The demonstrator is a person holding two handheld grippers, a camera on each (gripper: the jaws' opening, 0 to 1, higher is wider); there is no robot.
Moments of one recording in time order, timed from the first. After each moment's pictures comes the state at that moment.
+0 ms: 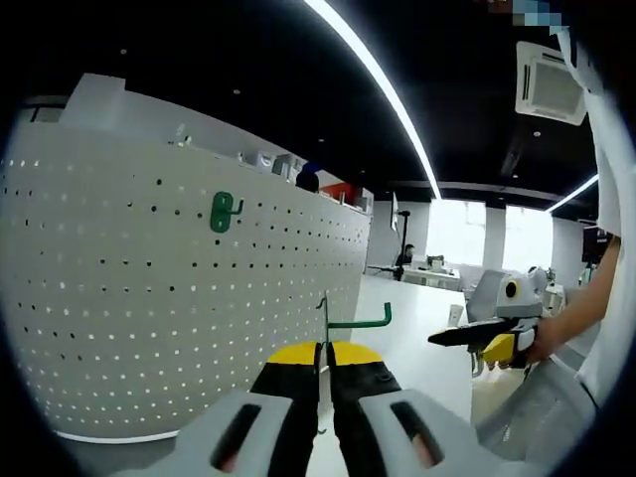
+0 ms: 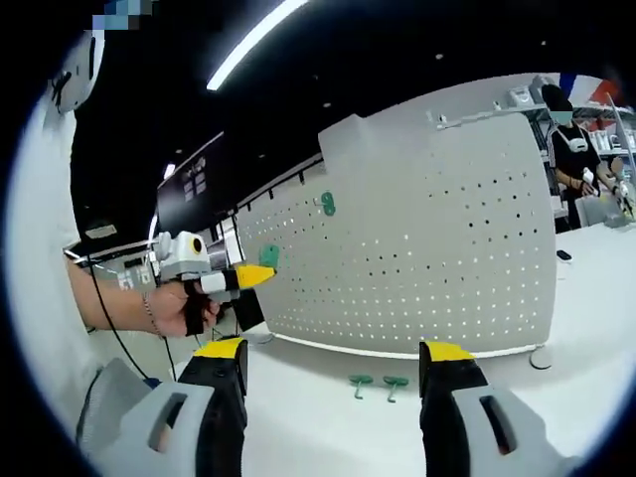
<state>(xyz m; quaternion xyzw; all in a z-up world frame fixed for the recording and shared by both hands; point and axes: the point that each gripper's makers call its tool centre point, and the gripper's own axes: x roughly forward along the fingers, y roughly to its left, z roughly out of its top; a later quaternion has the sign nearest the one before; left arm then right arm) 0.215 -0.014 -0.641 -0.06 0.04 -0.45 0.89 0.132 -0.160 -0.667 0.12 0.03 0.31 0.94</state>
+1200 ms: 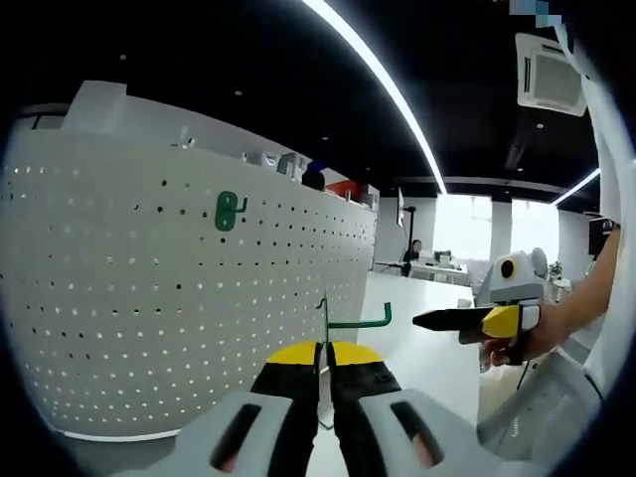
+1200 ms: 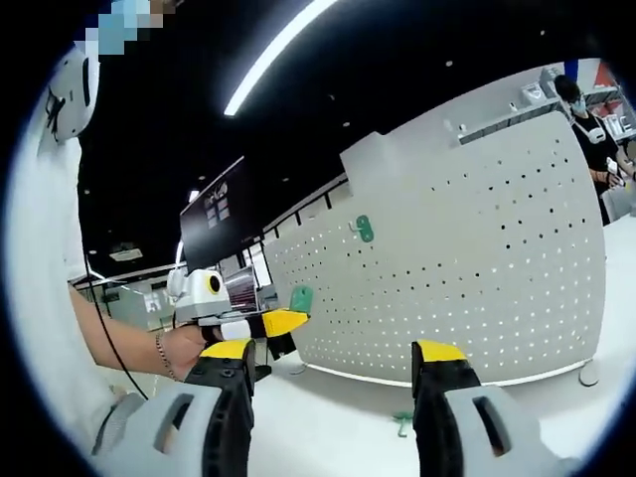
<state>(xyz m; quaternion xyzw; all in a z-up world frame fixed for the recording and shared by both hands) 0.212 -0.010 -0.645 -0.05 0.04 -0.43 0.90 0.157 -0.106 -0.643 0.15 0.01 0.36 0.92</state>
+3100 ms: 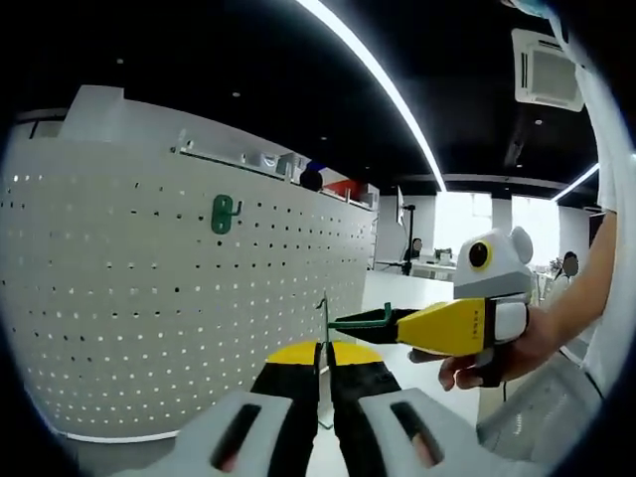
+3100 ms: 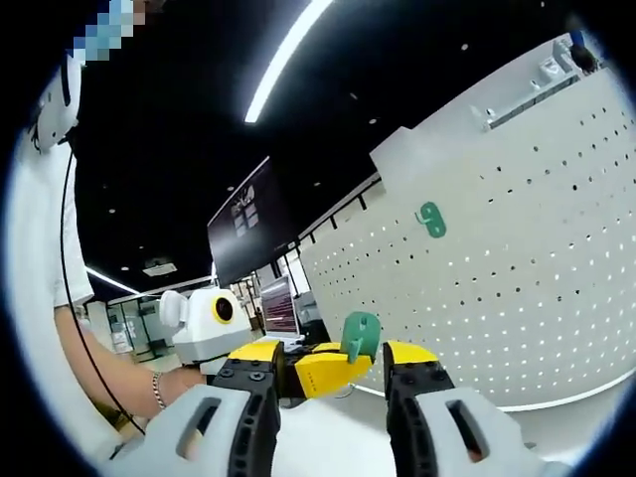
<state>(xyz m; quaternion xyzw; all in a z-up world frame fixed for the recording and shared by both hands) 0.209 -0.011 -0.641 -0.05 0.04 -0.43 0.90 0.189 -0.009 -0.619 0.19 0.01 0.43 0.88</state>
